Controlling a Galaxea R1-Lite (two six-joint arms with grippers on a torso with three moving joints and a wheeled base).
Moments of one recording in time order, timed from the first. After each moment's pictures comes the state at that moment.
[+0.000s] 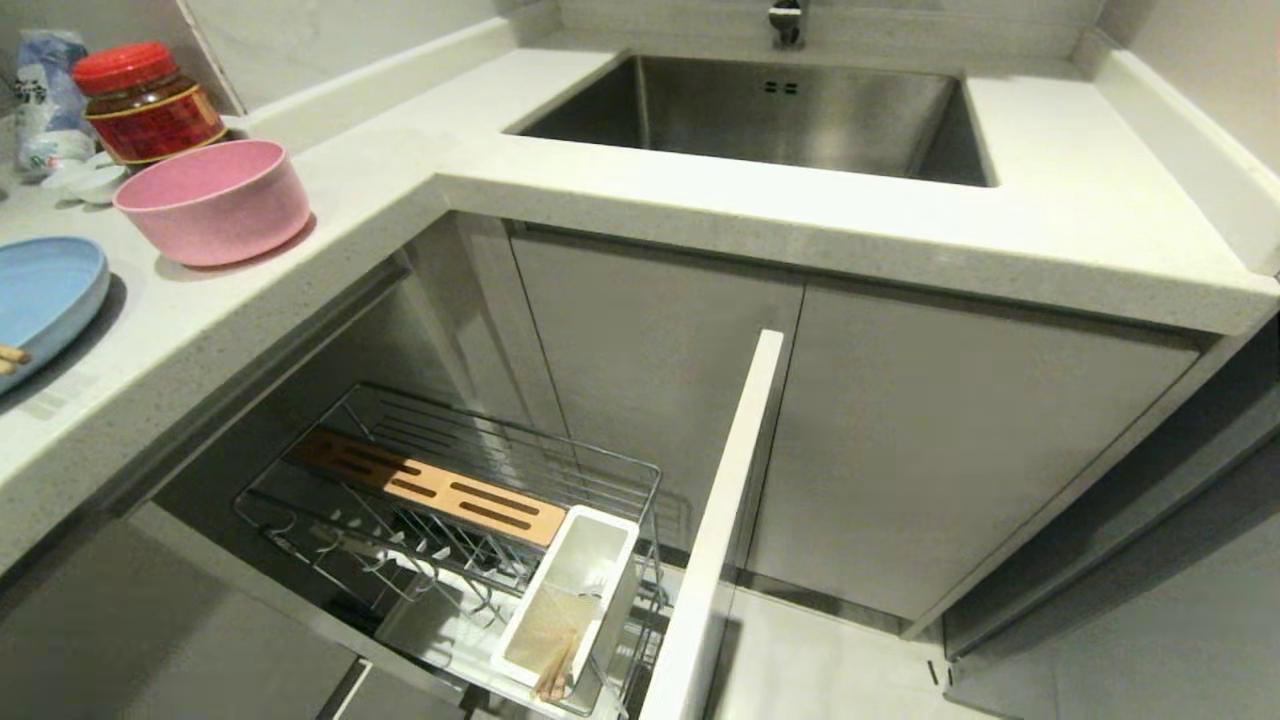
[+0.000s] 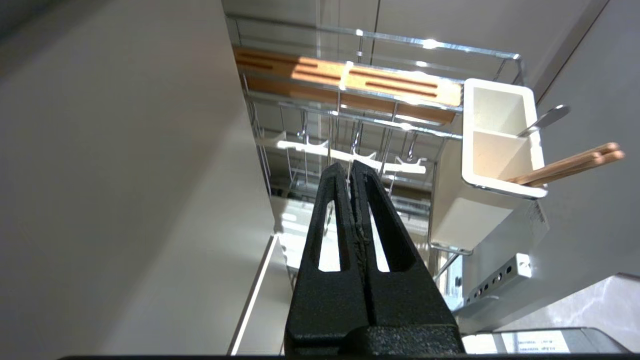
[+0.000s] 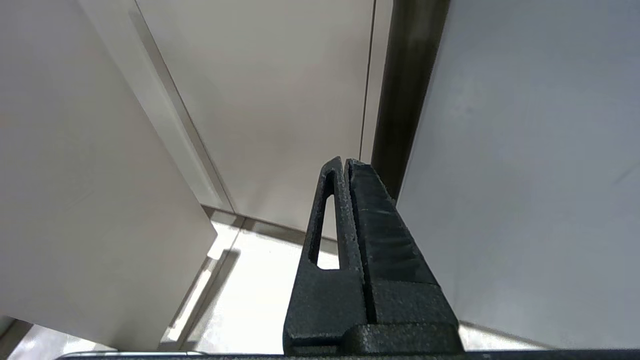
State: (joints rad) left arm 0.00 0.00 0.00 -0.01 -0.03 0.05; right arm 0.00 0.00 0.00 -0.08 0.00 0.02
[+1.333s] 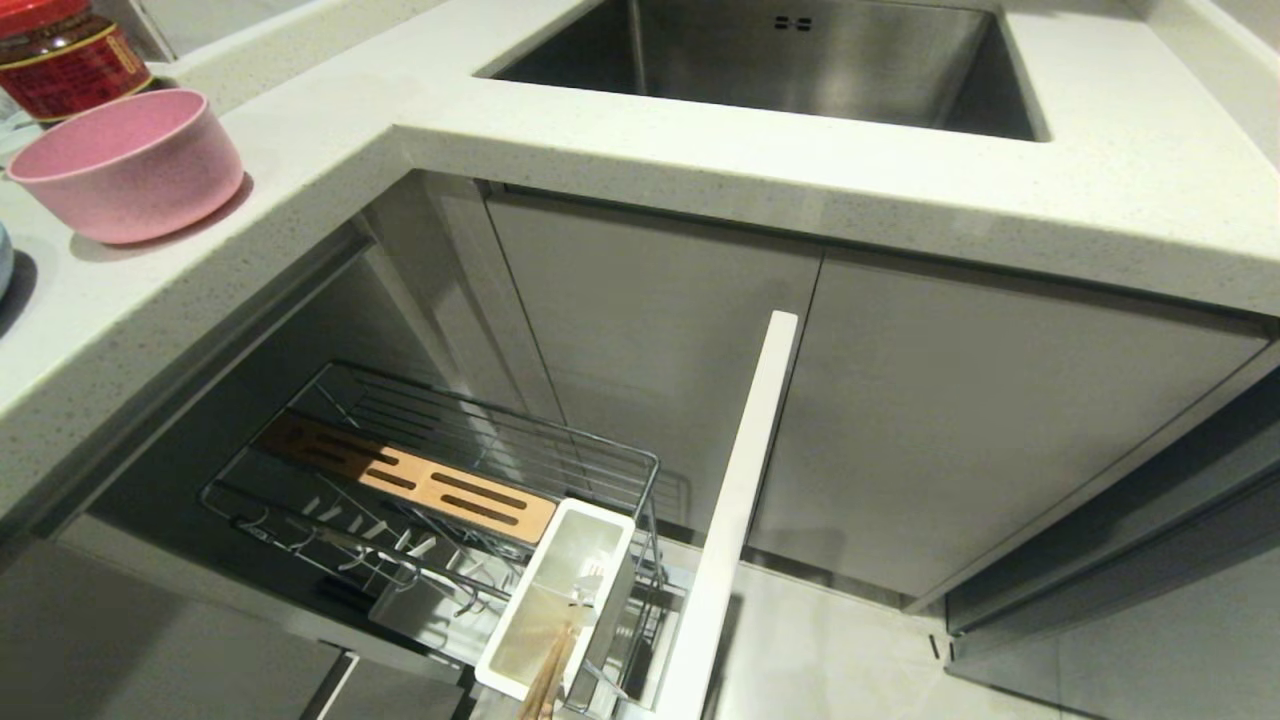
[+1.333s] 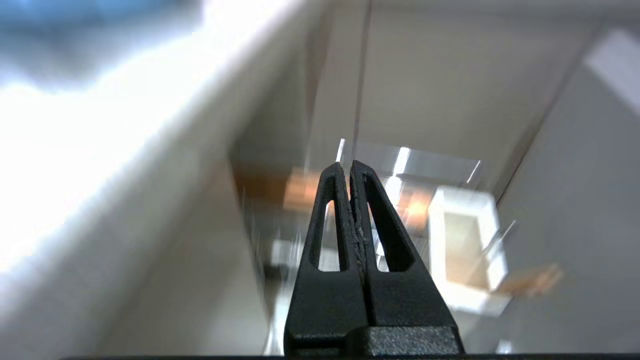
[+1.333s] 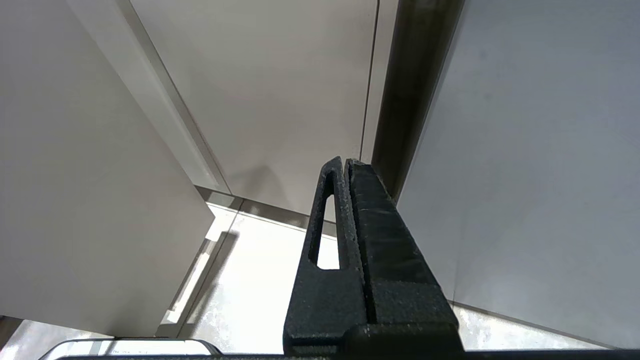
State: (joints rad) left arm 0.00 0.00 -0.31 0.00 -0.09 0.04; right arm 0.00 0.00 0.00 -0.08 0.00 0.02
